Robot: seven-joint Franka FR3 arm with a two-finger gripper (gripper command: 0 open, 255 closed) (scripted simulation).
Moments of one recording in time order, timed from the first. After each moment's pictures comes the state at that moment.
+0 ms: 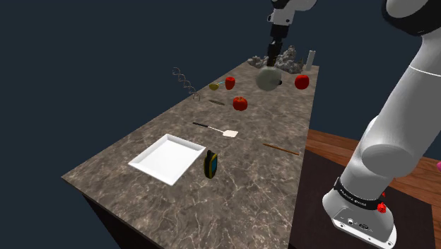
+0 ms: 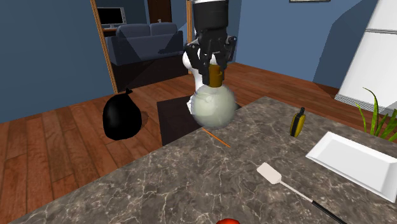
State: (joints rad) arm 0.00 -0.05 -0.46 -1.75 0.06 1.75 -0.65
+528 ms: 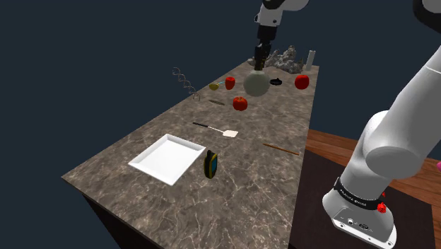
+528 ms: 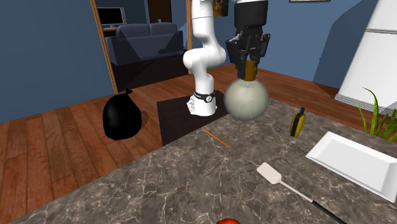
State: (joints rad) arm 0.09 -0.17 -0.34 -1.88 0.02 1.78 -0.43
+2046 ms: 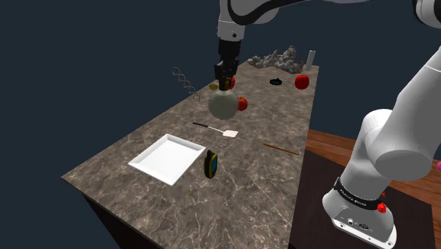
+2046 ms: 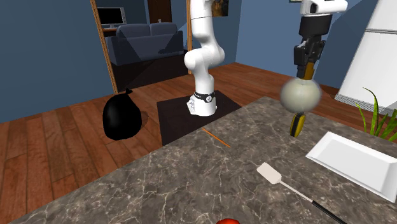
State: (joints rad) arm 0.26 -0.17 -0.08 -1.98 0.03 1.88 -0.01
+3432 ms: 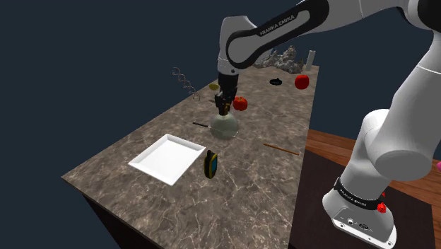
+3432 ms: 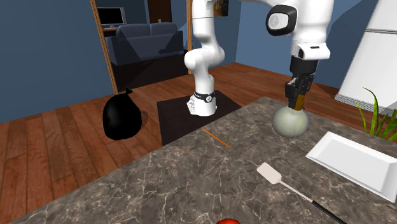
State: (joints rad) arm 0.26 -0.11 -0.08 -2.21 0.04 2.17 -0.02
